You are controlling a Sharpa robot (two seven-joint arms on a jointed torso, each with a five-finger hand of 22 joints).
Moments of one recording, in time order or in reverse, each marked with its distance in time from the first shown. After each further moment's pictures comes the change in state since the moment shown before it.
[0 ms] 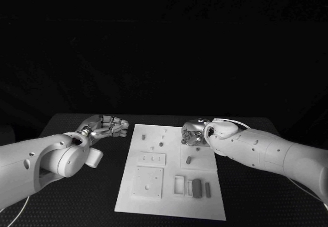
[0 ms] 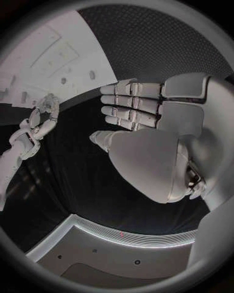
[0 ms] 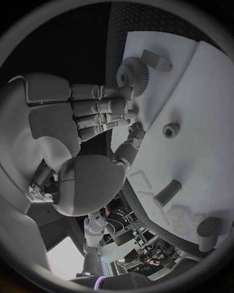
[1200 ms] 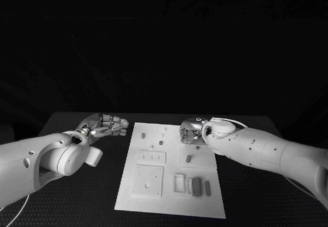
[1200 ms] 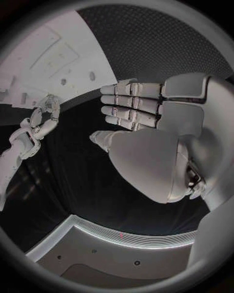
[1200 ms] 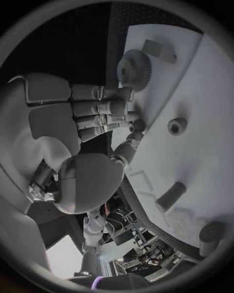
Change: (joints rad) left arm 0.000 0.003 0.000 -0.004 0.001 0.004 -0.002; left_hand 0.000 0.000 0.003 -0.003 0.000 0.000 0.000 -0.004 0.000 0.003 0.004 -0.004 0.000 0.000 0.000 0.000 0.001 0.000 0.000 0.000 -0.004 -0.002; right arm -0.006 0.018 0.002 -0.011 -0.008 -0.021 0.001; right_hand 0.009 0.061 -0.083 0.009 0.000 0.074 -0.026 0.000 0.017 0.071 -0.038 0.017 0.076 0.019 -0.031 0.026 -0.038 0.002 0.020 -0.009 0.006 0.000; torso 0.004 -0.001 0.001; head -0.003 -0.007
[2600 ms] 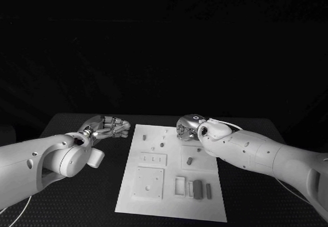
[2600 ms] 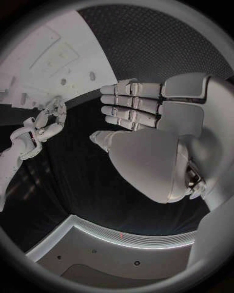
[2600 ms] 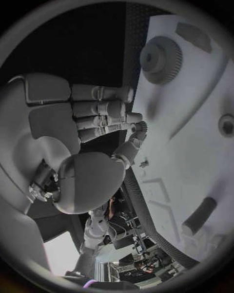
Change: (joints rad) left arm 0.000 0.008 0.000 -0.008 0.000 0.001 0.000; left_hand 0.000 0.000 0.003 0.003 0.000 0.000 0.000 0.000 -0.001 0.000 0.000 0.000 -0.001 0.004 0.003 -0.004 0.002 0.000 0.000 0.000 0.000 -0.001; right arm -0.011 0.058 0.030 -0.037 -0.021 -0.138 -0.050; right_hand 0.045 0.066 -0.007 -0.012 -0.005 0.091 -0.021 0.014 0.016 0.102 -0.045 0.016 0.051 0.045 -0.044 0.036 -0.008 -0.003 0.041 -0.027 0.048 0.000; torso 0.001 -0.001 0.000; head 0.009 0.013
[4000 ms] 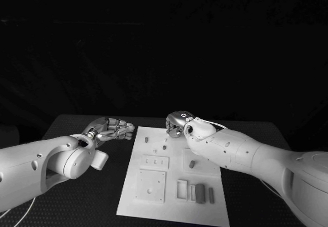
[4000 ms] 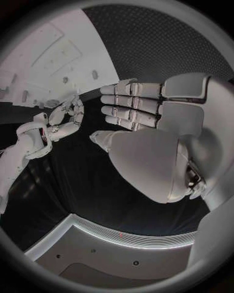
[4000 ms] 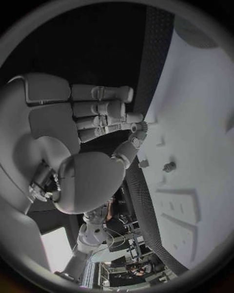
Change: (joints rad) left arm 0.002 0.011 0.007 0.009 0.000 0.000 0.000; left_hand 0.000 0.000 0.003 -0.003 0.000 0.000 0.000 0.000 -0.001 0.000 0.000 -0.004 0.000 0.000 0.000 -0.004 0.002 0.000 0.000 0.000 -0.004 -0.001; right arm 0.021 0.157 0.000 -0.119 -0.048 -0.059 -0.060; right_hand 0.003 0.003 -0.004 -0.004 -0.003 0.001 -0.001 -0.004 0.001 0.003 0.004 -0.008 0.003 -0.001 0.000 0.000 -0.001 -0.002 0.001 -0.002 0.000 0.000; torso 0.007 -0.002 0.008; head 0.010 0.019
